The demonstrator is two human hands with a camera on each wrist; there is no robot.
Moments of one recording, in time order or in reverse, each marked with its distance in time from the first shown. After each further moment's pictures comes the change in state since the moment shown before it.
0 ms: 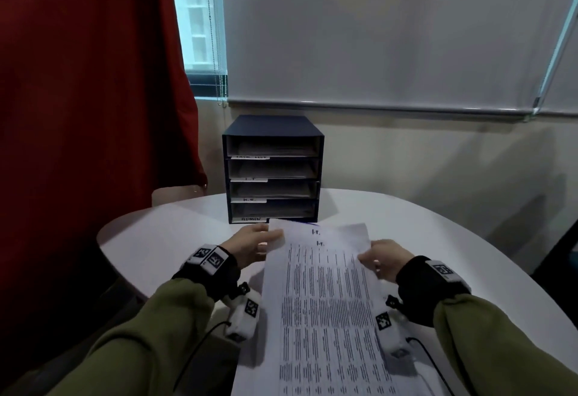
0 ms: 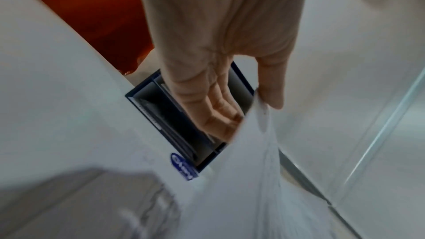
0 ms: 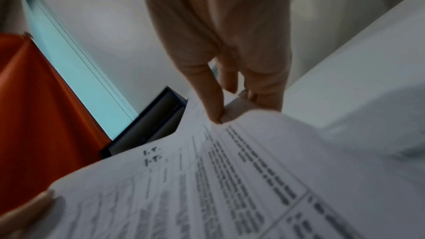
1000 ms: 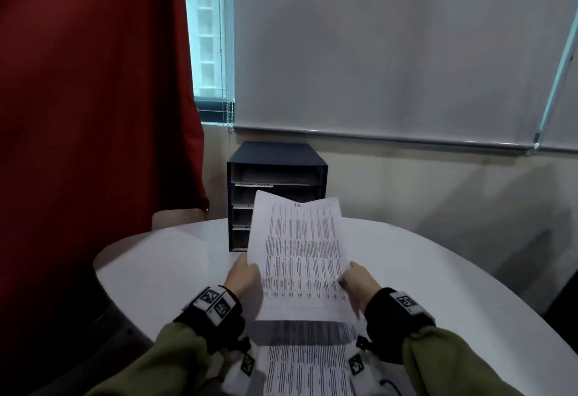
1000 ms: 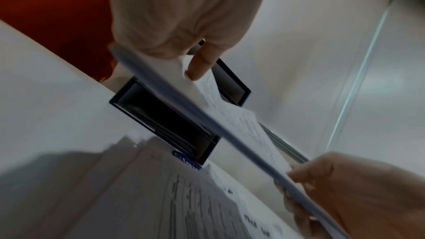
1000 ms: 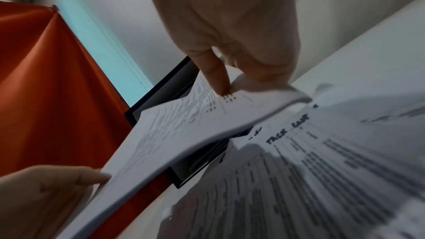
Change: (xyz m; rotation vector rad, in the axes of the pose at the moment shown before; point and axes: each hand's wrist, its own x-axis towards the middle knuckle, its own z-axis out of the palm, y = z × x) left_hand 0.013 -0.013 -0.003 0.150 0.383 0.069; right_hand 0.032 -0.013 0.056 0.064 0.041 -0.134
